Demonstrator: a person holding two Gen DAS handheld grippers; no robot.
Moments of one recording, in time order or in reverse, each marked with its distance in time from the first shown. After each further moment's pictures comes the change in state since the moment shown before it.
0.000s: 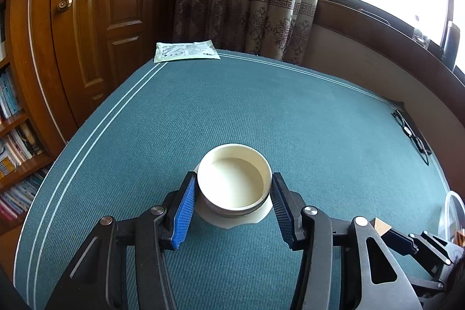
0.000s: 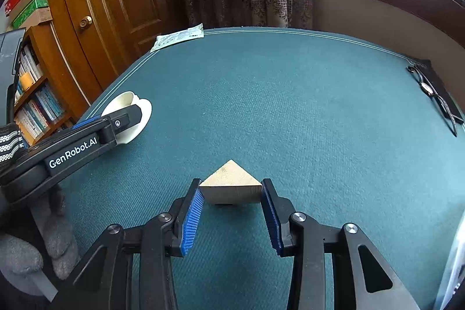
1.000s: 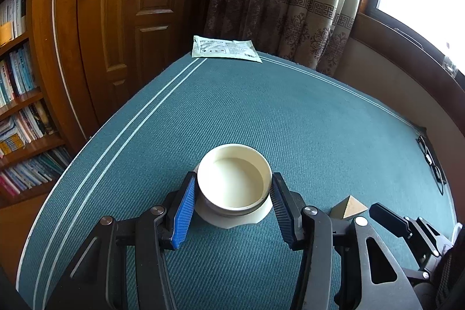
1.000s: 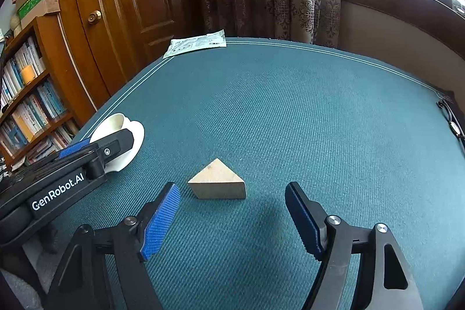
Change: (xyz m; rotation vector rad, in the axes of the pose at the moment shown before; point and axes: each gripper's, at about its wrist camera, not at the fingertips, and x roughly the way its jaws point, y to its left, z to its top) left arm 0.016 0.050 0.013 -0.129 0.011 0.081; right arm 0.048 0.041 0.039 -0.083 -0.032 0.020
